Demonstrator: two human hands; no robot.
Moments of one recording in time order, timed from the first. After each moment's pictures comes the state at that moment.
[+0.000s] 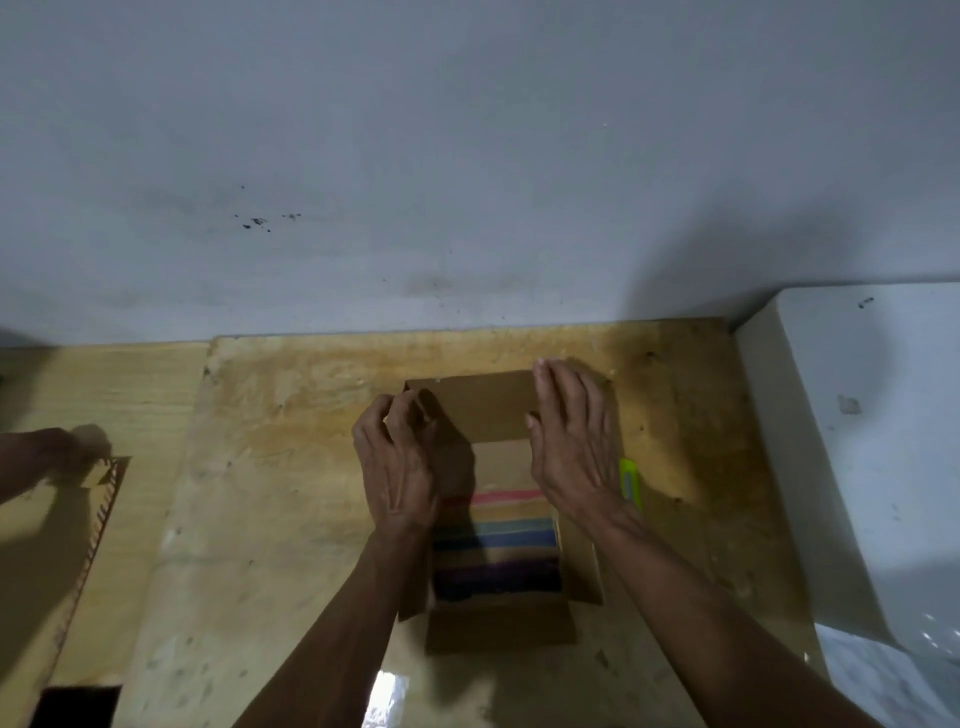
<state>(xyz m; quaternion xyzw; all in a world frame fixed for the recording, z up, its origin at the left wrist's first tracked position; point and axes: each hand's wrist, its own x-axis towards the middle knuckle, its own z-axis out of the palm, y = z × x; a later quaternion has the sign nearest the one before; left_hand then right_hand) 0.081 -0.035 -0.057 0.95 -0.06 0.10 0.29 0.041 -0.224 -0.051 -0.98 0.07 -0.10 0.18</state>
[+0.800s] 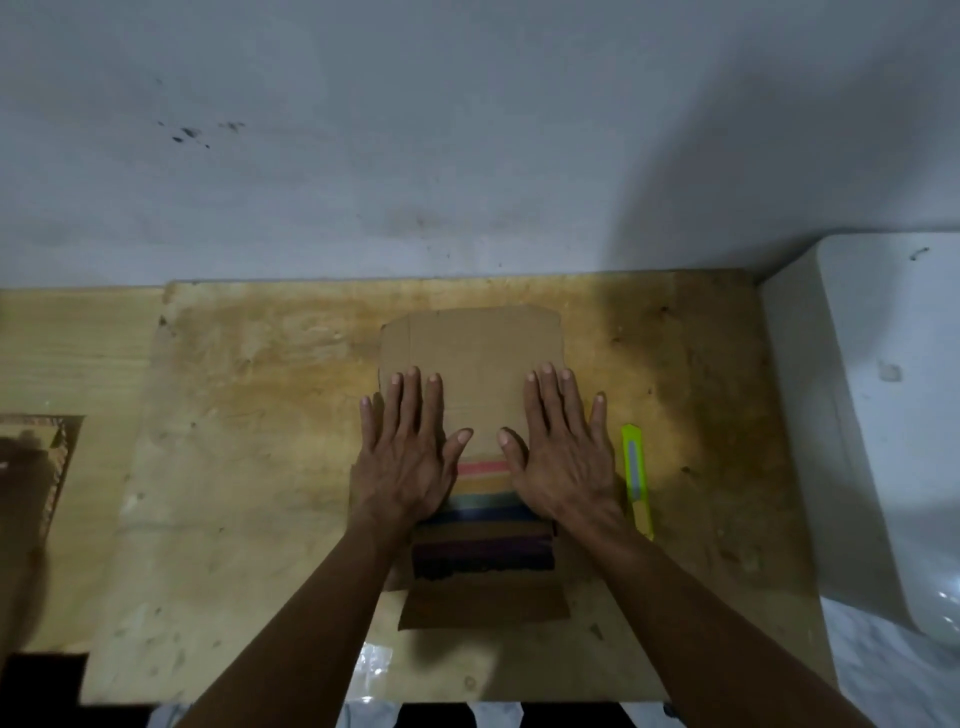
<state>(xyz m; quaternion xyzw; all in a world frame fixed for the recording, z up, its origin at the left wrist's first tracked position) 0.072 -0.025 -0.110 0.97 -0.19 -0.16 0.01 0.015 -0.213 -0.111 -0.98 0.10 0.15 0.09</state>
